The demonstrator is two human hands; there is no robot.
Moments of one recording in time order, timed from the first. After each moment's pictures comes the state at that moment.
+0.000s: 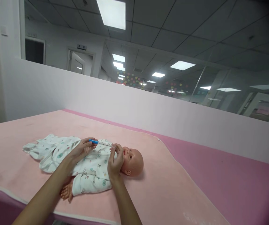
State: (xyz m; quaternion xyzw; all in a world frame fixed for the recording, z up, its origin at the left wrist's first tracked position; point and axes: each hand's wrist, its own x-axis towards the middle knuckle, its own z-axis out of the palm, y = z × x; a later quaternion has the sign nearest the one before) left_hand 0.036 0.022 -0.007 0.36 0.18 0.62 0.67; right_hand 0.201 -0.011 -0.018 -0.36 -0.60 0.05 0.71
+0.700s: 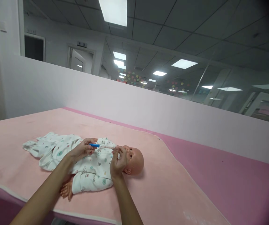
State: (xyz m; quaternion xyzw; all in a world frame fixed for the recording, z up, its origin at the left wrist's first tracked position) left_hand 0.031 0.018 -0.009 0.49 0.20 0.52 0.67; right_hand 0.207 -0.012 -0.019 -0.36 -0.57 0.00 0.74
